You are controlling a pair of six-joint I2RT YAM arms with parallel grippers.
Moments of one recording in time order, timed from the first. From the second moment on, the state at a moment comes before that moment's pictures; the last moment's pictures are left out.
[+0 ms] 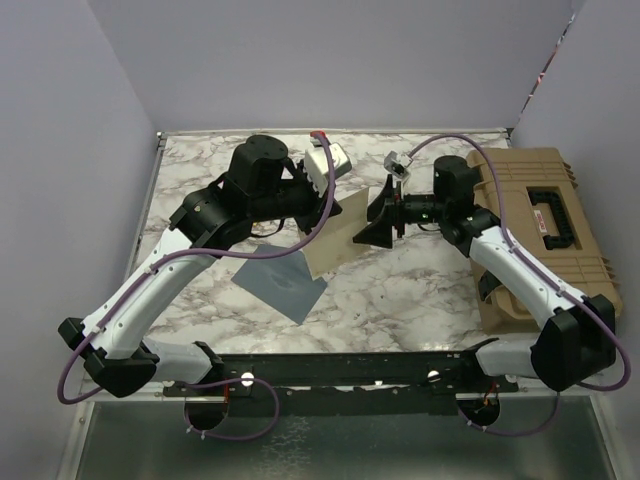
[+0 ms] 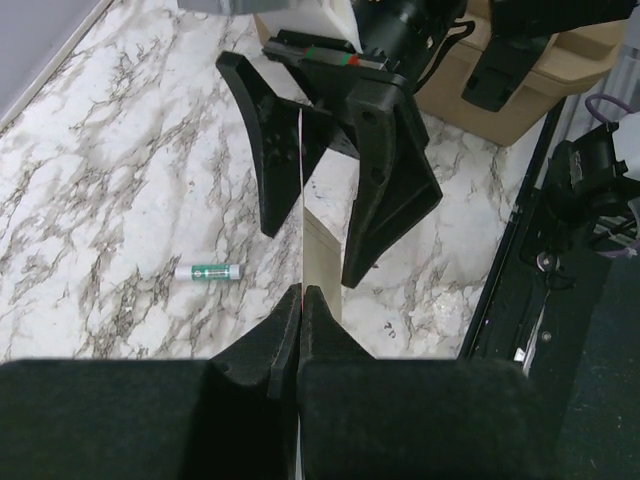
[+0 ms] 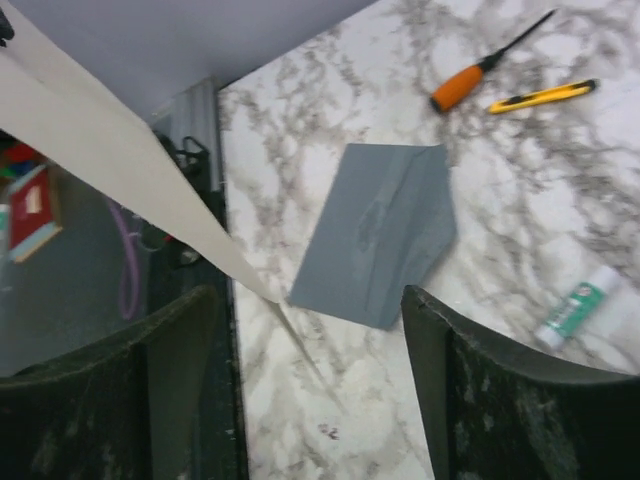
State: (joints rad) left arm -0.78 1.29 1.64 -0.75 0.34 0.13; right arm 0.39 1.29 1.02 -0.09 -1.00 0.06
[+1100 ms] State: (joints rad) left arm -0.77 1.20 1.70 -0.60 0.26 -0.07; right arm 0.39 1.13 1.20 -0.07 -0.50 0.10
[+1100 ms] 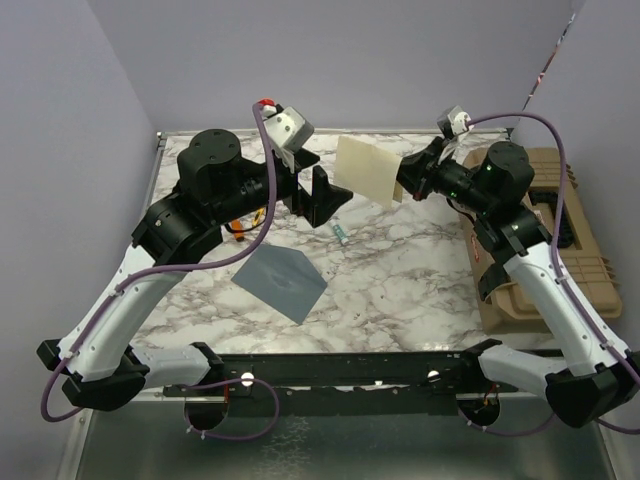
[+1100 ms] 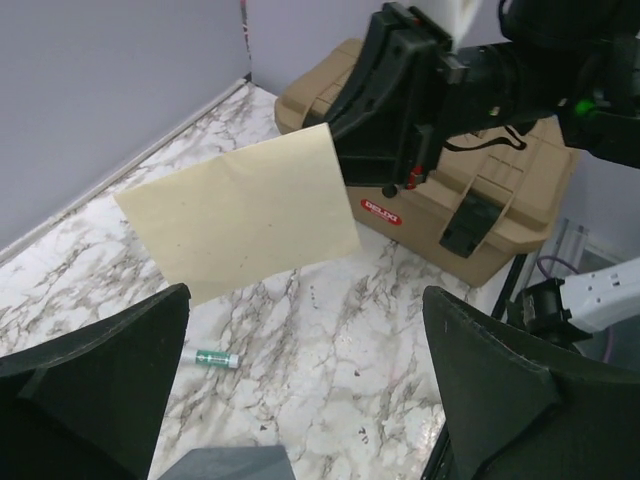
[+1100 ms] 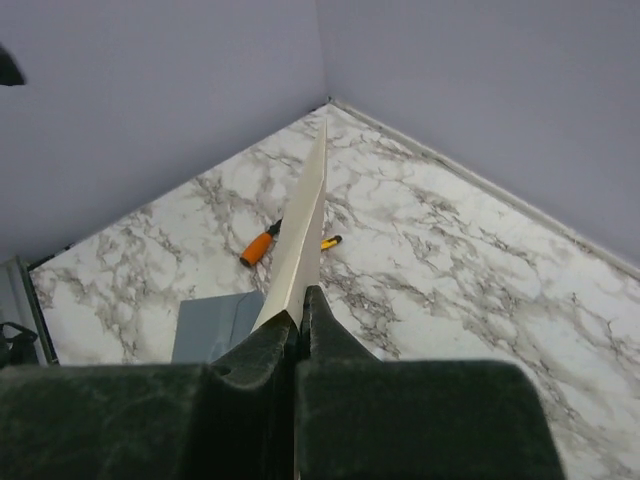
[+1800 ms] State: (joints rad) left arm -0.77 1.35 1.75 -0.83 0.44 0.10; right arm 0.39 1.12 1.42 -0.63 -0.98 -0.20
